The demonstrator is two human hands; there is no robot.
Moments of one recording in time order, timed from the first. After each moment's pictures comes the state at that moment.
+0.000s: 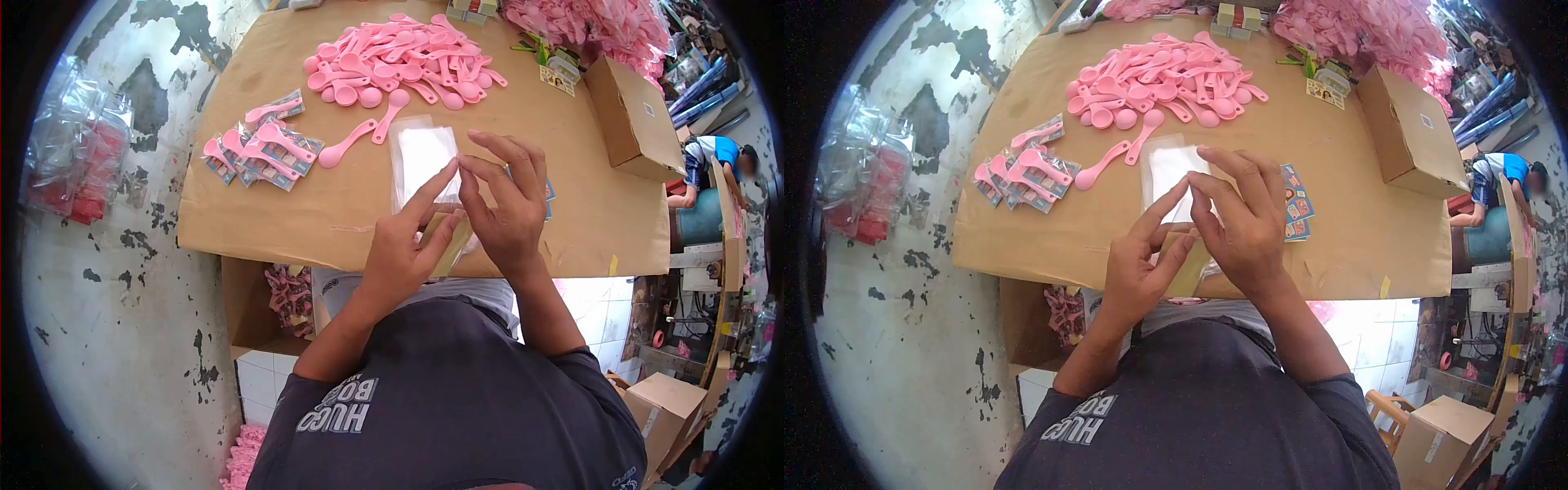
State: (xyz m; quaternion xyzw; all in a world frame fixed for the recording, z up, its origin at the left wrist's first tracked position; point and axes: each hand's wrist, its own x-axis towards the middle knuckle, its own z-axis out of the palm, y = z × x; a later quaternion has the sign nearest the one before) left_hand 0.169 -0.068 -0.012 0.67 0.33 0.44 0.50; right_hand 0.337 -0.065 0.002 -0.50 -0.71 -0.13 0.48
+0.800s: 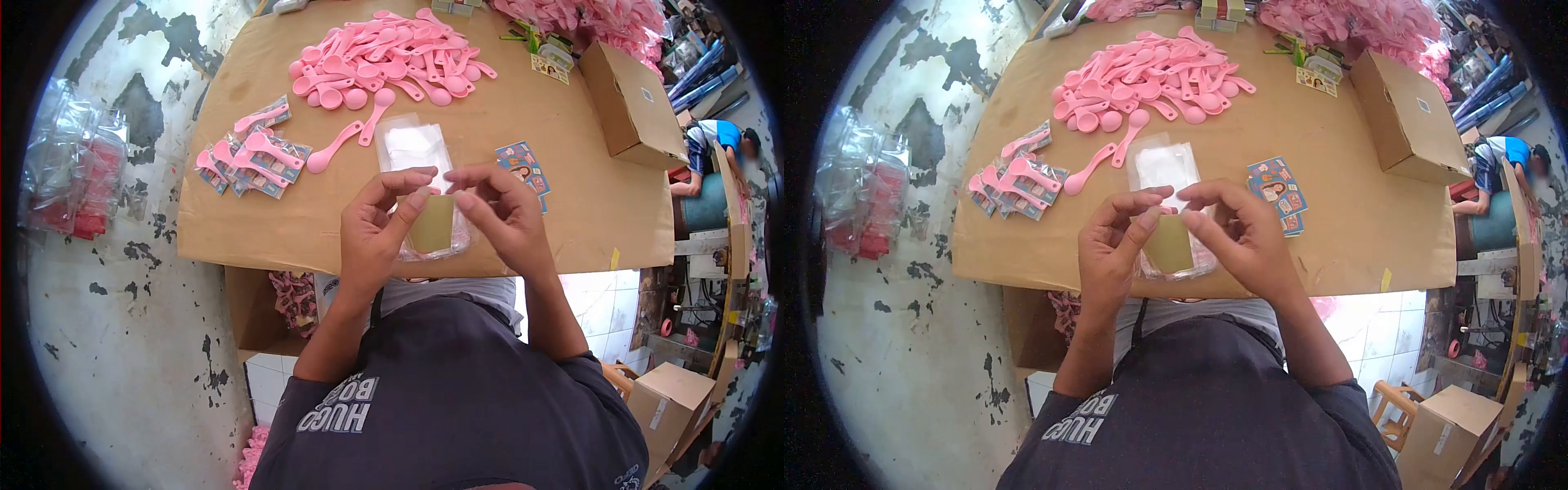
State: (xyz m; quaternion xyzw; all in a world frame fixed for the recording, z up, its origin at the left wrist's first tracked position) left_hand 0.168 -0.049 -0.021 0.51 0.27 0.51 0.64; right_hand 0.360 -0.092 -0.008 -0.49 -0.51 0.42 0.57
